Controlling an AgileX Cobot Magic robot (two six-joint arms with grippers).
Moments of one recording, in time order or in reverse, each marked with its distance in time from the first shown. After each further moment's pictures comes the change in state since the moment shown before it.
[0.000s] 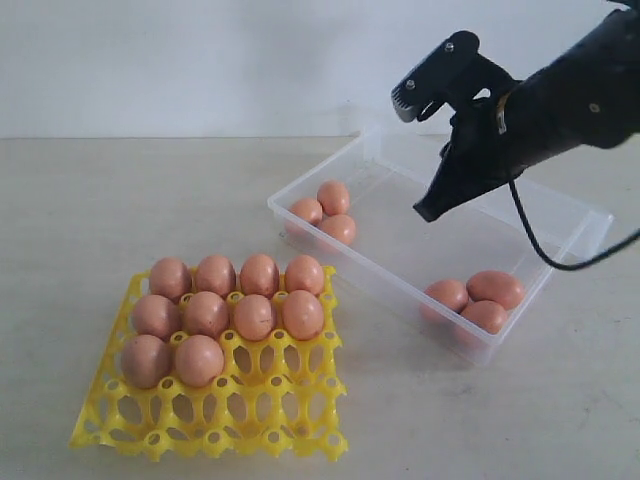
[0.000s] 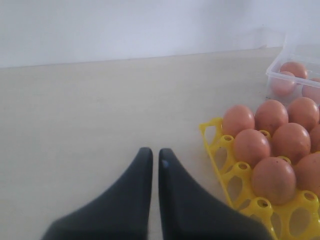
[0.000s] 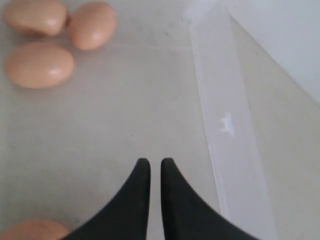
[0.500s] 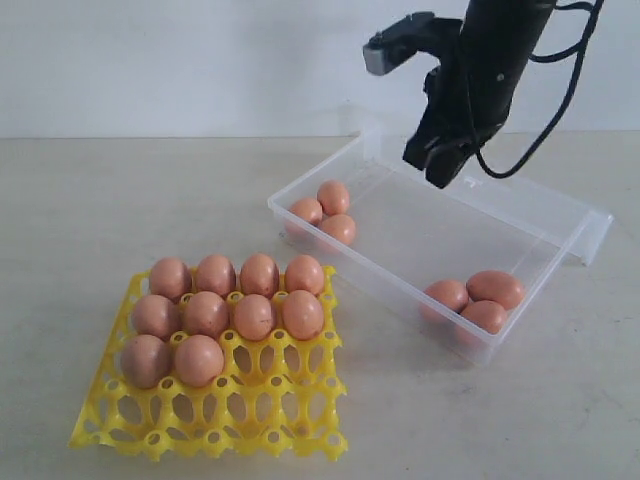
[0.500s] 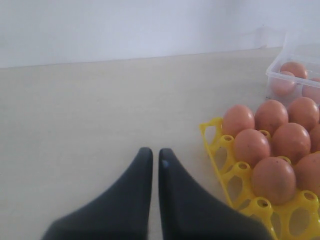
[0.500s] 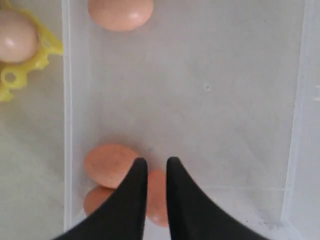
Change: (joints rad) left arm 0.000 0.000 0.000 0.000 0.000 0.000; right arm -0.049 0.280 -0.638 0.469 0.854 -0.469
